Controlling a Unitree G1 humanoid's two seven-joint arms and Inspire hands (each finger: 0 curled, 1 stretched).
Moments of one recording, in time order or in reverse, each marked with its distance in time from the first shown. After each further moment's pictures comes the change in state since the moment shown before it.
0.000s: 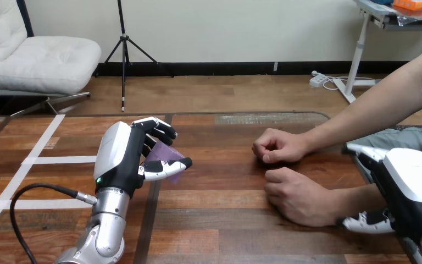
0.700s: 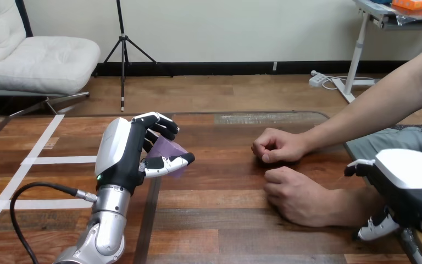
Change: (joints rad) left arm -0.001 -0.001 0.012 -0.008 0.000 -0.035 0.000; right arm -0.101 -0.092 0.050 0.000 -0.082 0.108 0.255
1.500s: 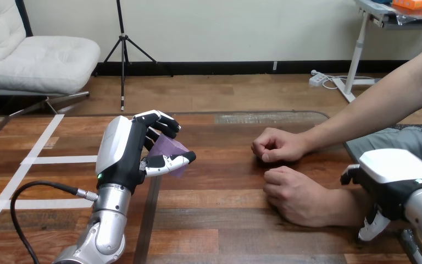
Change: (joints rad) left arm -0.003 0.000 0.001 -0.005 0.000 -0.015 0.000; right arm -0.187 -0.052 0.146 0.175 -0.115 0.011 0.113
